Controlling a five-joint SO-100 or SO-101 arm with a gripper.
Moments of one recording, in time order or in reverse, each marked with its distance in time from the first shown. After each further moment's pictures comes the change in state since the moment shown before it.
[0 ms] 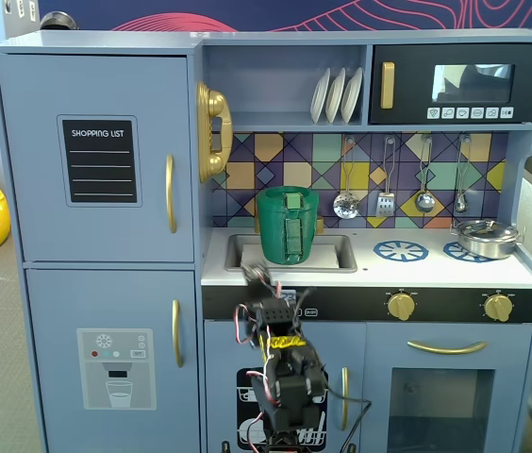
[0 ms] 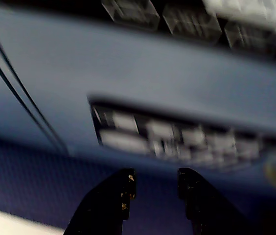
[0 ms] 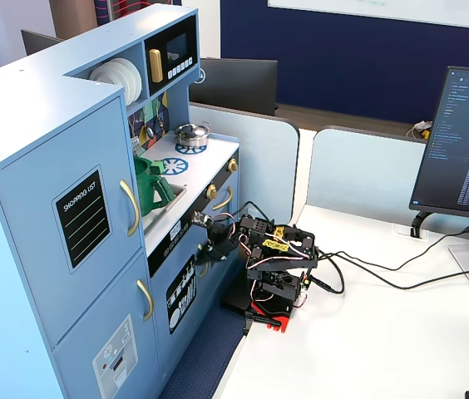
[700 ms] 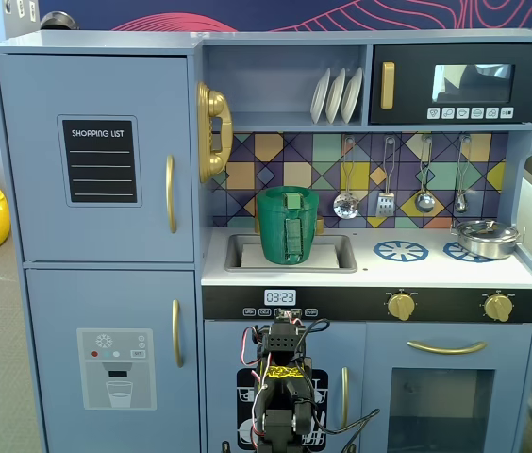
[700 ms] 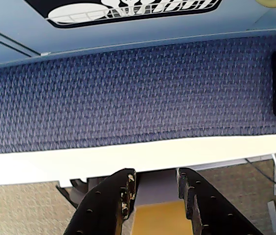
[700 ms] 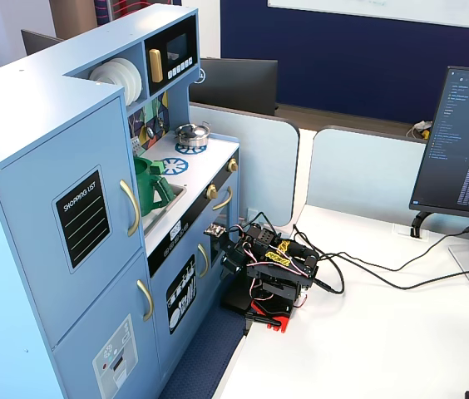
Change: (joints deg) arm 9.6 13.8 13.2 25.1 9.8
